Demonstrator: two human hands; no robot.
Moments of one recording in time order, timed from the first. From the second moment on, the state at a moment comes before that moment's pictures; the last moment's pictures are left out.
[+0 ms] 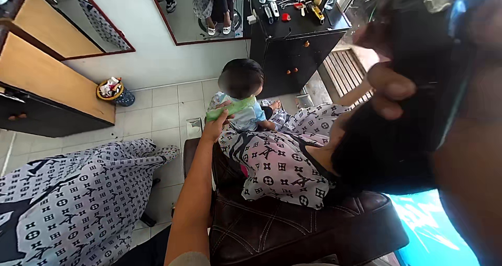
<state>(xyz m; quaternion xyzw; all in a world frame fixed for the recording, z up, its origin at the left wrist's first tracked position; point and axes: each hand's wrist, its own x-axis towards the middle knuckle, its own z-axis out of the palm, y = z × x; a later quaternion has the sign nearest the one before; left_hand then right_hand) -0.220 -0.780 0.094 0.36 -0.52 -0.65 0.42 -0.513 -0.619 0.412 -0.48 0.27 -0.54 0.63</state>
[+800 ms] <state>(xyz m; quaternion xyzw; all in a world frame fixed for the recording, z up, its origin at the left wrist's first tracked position) -0.230 -0.817 0.087 0.19 -0.51 -0.65 0.53 -0.483 -0.763 0.231 -0.59 0.75 -0.05 0.30</state>
